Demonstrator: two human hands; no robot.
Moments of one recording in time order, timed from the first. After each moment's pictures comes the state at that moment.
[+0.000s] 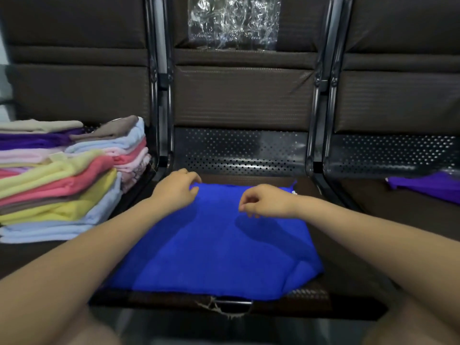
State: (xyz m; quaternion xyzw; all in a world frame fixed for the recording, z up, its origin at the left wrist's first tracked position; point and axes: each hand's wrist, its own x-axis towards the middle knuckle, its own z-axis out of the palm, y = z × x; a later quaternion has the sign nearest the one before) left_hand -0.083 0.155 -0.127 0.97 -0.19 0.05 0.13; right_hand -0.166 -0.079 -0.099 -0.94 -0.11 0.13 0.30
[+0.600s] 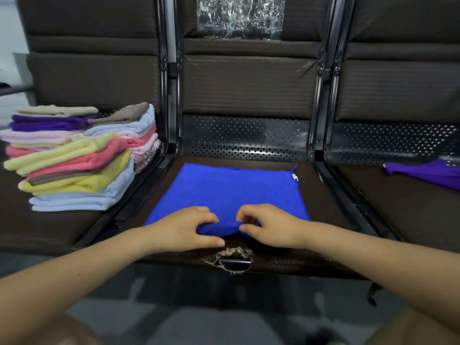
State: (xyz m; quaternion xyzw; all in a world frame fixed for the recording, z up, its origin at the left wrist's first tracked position) left_hand -0.221 0.172 -0.142 0.91 -0.38 -0.08 0.18; right_hand -0.264 -0.058 -0.121 -0.94 -0.24 0.05 0.25
